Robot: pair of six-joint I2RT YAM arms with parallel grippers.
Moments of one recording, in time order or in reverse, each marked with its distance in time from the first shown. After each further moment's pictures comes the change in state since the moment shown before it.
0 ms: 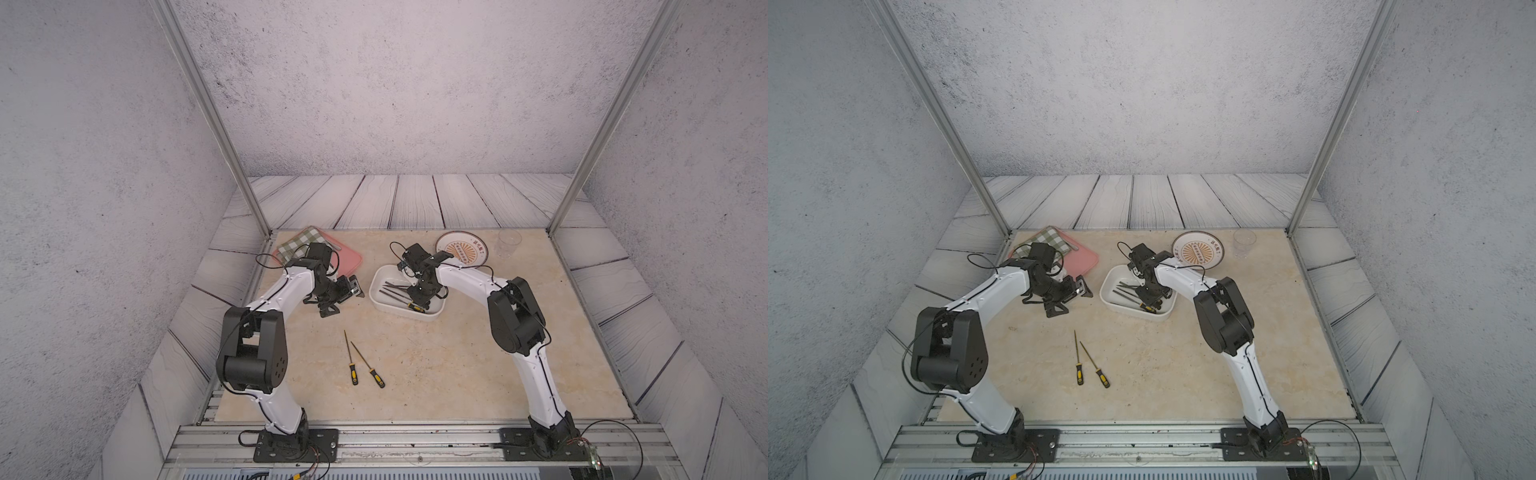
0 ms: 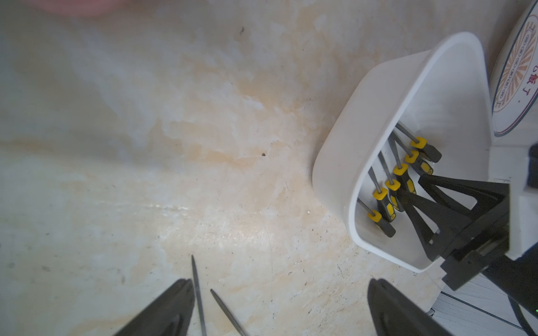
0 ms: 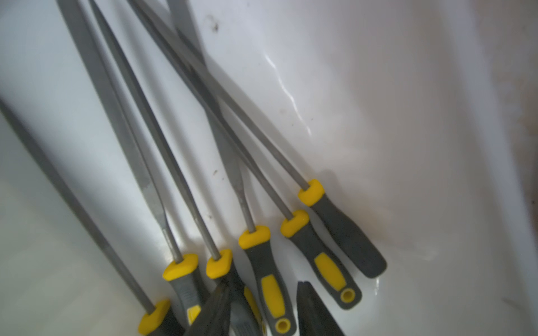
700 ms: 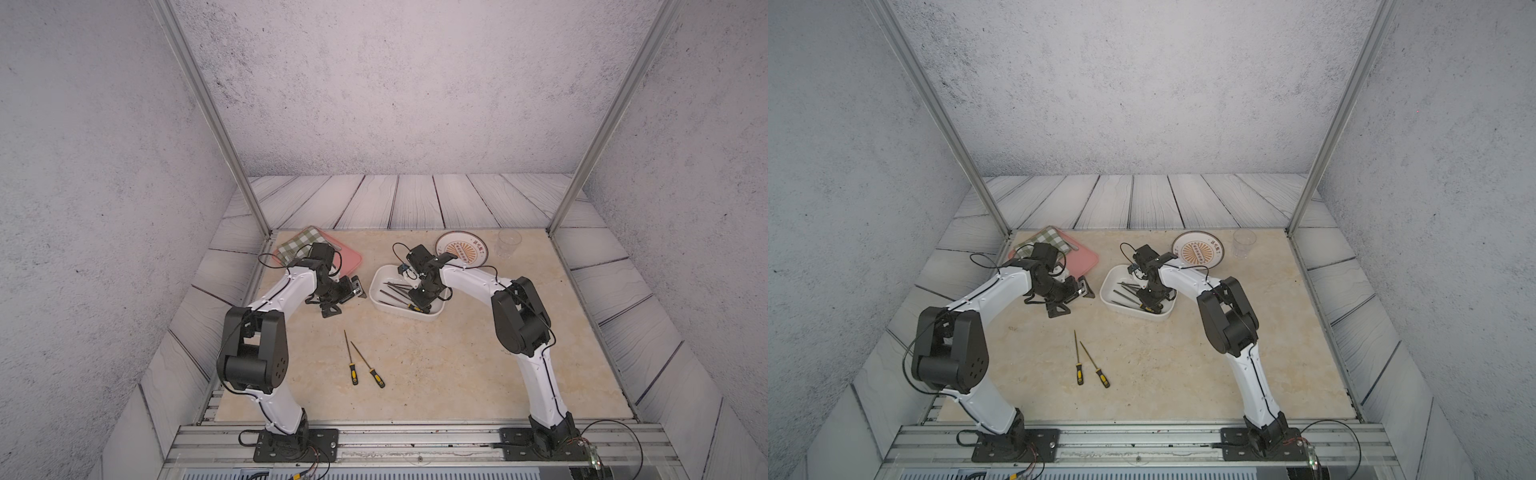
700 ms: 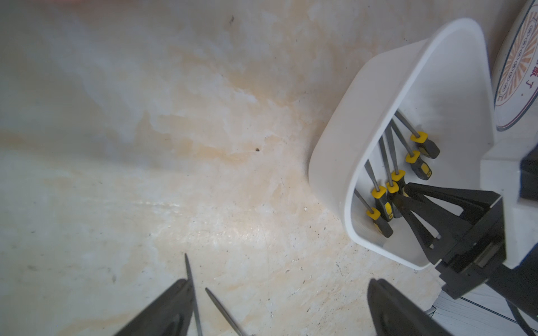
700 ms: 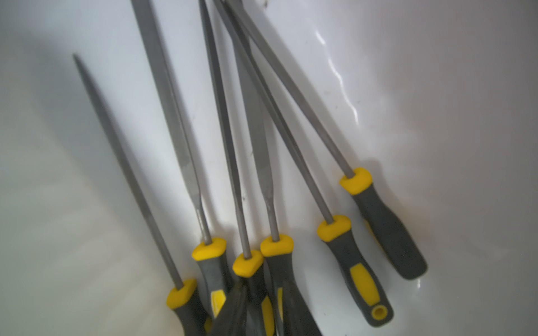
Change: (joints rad) left arm -0.020 0.000 0.000 0.000 -0.001 -0.008; right arm -0.006 -0.051 -0.094 0.022 -0.125 -0.046
